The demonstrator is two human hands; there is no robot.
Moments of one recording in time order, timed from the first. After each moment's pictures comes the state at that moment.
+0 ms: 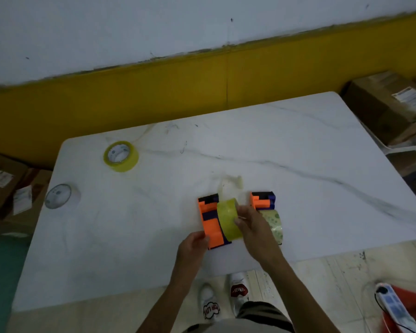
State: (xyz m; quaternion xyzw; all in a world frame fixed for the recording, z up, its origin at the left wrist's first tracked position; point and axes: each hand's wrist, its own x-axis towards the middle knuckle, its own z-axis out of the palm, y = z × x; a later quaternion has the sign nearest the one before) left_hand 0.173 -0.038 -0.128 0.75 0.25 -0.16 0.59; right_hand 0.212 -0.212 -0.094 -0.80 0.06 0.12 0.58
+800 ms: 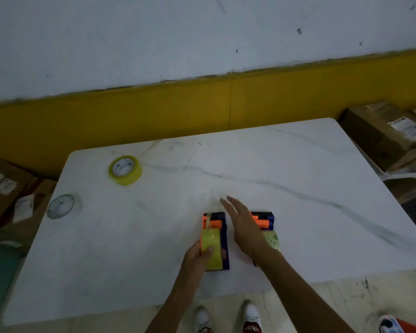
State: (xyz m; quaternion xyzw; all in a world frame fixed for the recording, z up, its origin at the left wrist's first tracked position) left_hand 0.188 -0.053 -0.118 0.68 0.18 -0.17 0.69; right_hand 0.271 -0.208 -0.118 -0.94 -0.14 0.09 0.31
